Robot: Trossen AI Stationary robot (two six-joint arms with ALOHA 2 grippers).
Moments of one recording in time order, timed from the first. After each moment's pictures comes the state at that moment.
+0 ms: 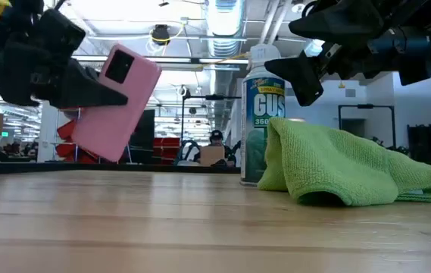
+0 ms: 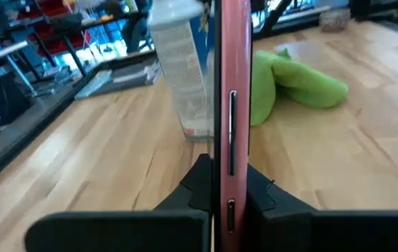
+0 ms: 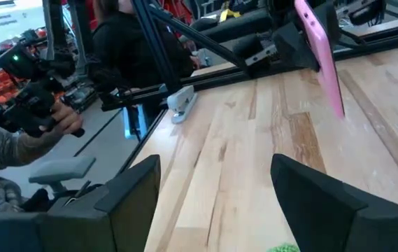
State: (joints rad) left arm -0.34 1.21 0.11 0.84 -0.47 0.11; right arm 0.21 1.52 0.44 0.97 -0.10 0.30
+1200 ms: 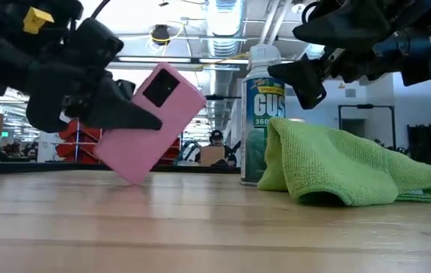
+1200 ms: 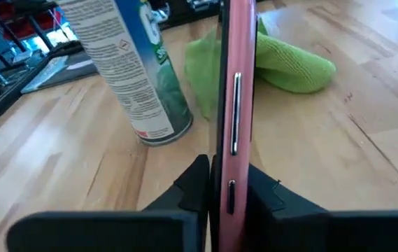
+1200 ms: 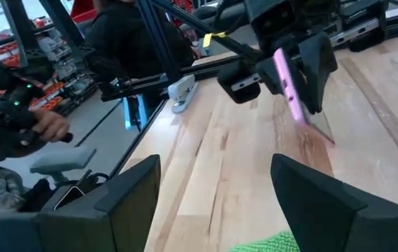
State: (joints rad) left arm -0.35 1.58 0.36 0.83 -0.41 0.12; right arm 0.22 1.52 0.44 0.94 -0.10 0.31
